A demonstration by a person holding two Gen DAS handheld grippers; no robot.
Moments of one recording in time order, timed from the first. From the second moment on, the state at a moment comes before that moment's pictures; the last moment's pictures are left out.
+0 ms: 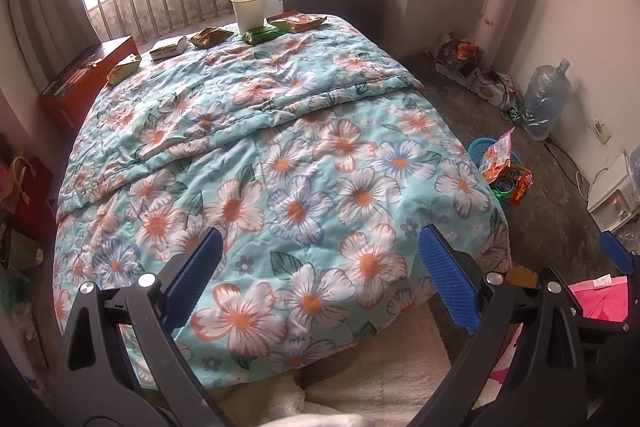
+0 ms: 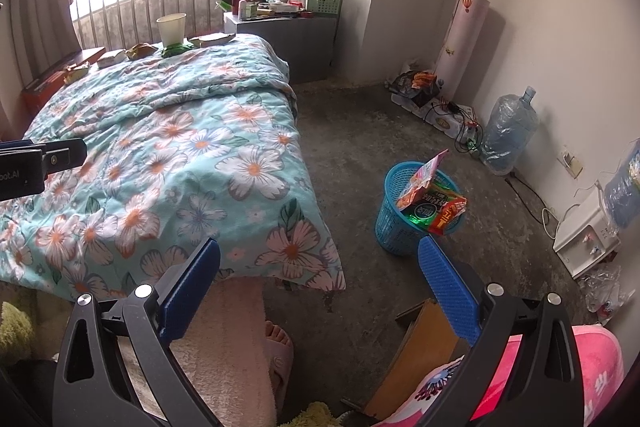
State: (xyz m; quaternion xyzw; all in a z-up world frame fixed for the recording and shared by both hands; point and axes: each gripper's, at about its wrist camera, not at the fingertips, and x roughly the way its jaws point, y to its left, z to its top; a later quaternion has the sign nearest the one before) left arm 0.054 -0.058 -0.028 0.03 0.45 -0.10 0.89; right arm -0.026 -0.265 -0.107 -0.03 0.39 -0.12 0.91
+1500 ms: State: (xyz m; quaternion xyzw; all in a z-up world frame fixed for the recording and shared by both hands) left arm 0.053 -0.070 -0.029 0.04 0.46 -0.11 0.88; right arm -0.021 -0.268 -0.104 -0.04 0.39 -0.12 0.91
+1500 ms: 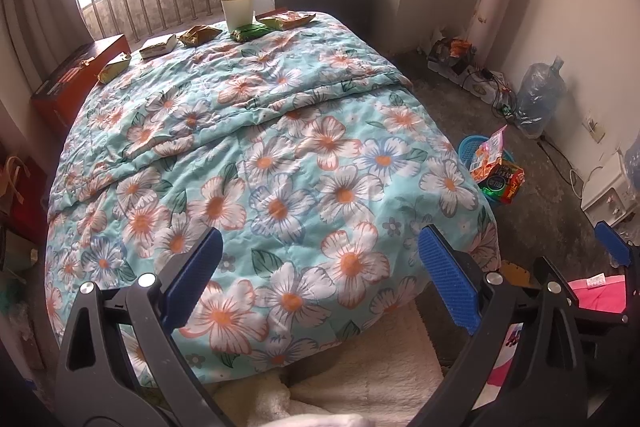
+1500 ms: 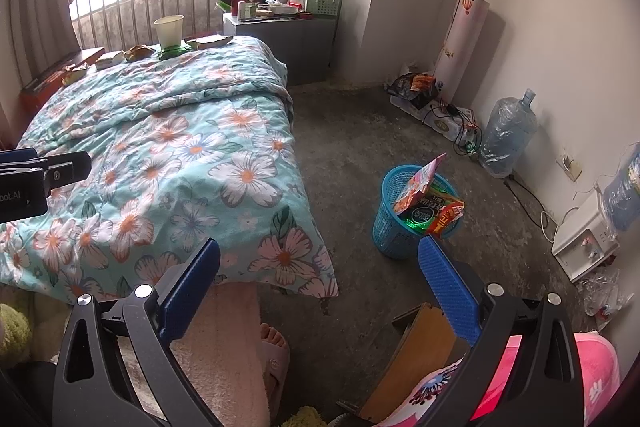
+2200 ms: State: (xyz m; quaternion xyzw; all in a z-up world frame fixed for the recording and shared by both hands) left arm 0.053 -0.070 -0.030 0.03 0.46 -0.11 0.88; right arm -0.021 -0.268 -0.103 -0.04 0.39 -0.12 0.91
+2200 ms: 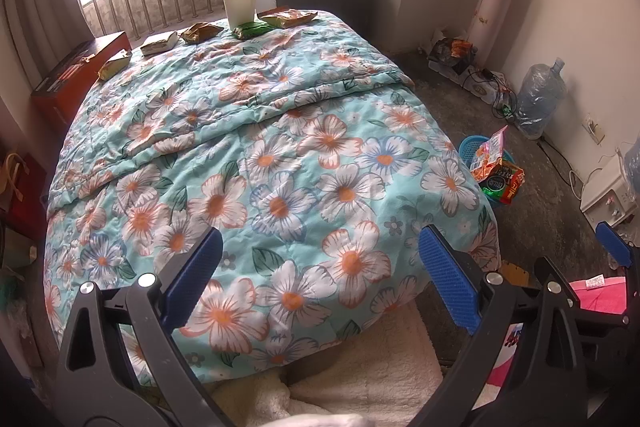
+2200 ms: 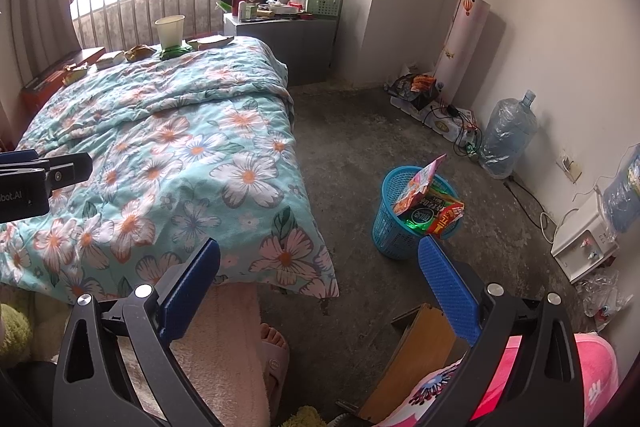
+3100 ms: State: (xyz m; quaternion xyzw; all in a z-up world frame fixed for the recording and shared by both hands) left arm 0.053 -0.067 -0.030 0.03 0.46 -0.11 0.88; right arm -0.020 -0.265 -0.103 -0.04 0.39 -0.12 0.91
